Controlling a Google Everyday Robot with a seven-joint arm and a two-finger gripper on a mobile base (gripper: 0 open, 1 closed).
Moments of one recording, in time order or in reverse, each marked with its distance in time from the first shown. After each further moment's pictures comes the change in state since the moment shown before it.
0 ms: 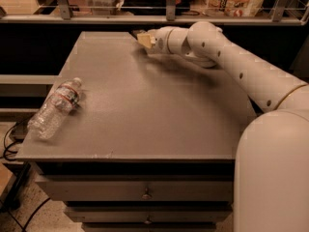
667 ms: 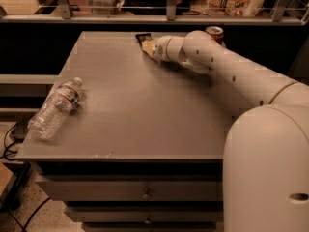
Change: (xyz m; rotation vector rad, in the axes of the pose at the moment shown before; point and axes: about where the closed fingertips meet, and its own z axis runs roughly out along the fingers) arm 0.042 -0.025 0.013 0.089 0.057 0.066
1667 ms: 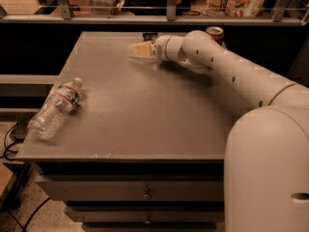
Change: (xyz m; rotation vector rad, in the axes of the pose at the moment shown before) arm -0.005 0.004 0.001 -0.017 -0.016 -0.001
